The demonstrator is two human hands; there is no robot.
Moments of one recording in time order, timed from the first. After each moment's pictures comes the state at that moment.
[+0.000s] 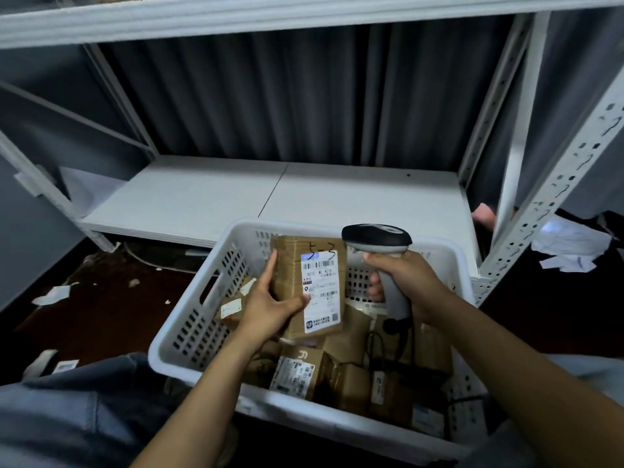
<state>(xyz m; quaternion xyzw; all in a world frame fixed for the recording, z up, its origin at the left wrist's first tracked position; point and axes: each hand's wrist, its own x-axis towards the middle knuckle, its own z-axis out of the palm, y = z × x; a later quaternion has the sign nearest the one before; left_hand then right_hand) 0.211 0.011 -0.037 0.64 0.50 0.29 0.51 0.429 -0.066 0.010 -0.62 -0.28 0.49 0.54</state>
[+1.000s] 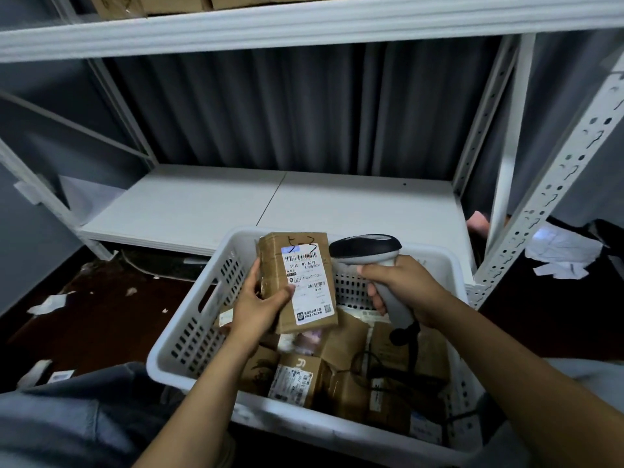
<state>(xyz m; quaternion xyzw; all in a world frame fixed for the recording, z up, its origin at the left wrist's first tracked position) 0.208 0.017 -0.031 0.58 0.55 0.34 0.49 0.429 -0.074 0.027 -0.63 -0.36 0.49 0.48</state>
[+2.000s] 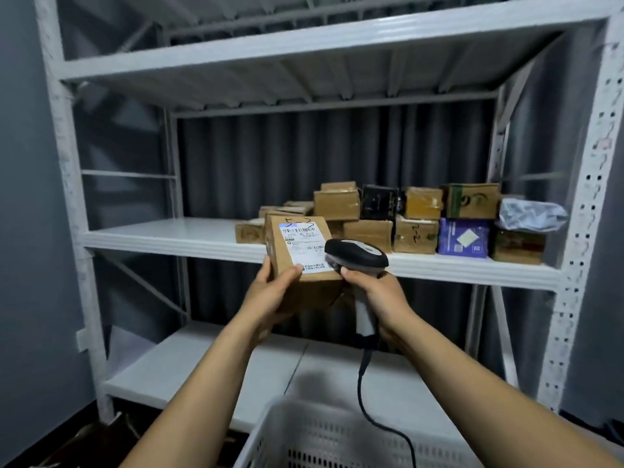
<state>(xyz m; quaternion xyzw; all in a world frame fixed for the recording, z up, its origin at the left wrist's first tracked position) 0.120 0.072 0.285 0.57 0.30 0.49 0.59 0.284 -0.007 0.293 -0.46 -0.42 0.33 0.71</state>
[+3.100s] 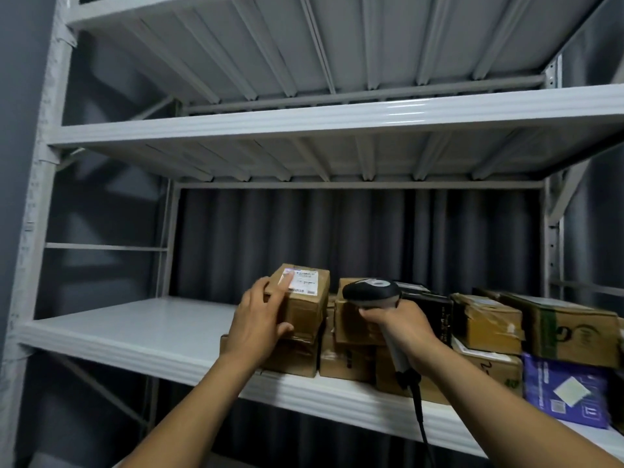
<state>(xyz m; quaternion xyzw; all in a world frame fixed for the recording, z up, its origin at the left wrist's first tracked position) 0.164 0.339 0.387 0.80 0.40 0.44 -0.11 0.378 0.218 0.420 -0.60 -0.49 0.16 0.61</state>
